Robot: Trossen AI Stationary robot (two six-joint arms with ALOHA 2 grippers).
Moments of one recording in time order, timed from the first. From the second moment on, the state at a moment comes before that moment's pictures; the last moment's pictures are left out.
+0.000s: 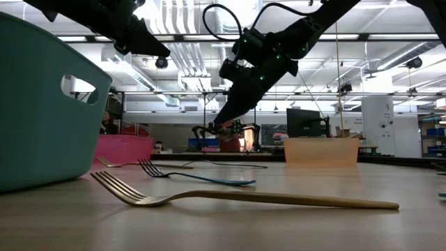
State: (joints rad) left arm 0.08 0.91 0.62 -0.03 -0.32 0.10; right arm -0.36 1.88 1.26 -0.12 -0.28 -0.32
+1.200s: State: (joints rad) left arm 0.08 0.91 0.62 0.02 -0.32 0.12; right arm -0.33 2.10 1.25 0.06 -0.24 -0.23
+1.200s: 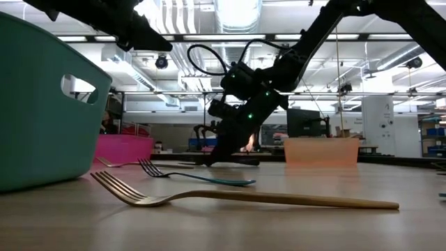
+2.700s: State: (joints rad) left arm 0.08 1.01 0.66 0.25 -0.17 0.16; right arm -0.25 1.82 1.09 0.88 -0.34 -0.20
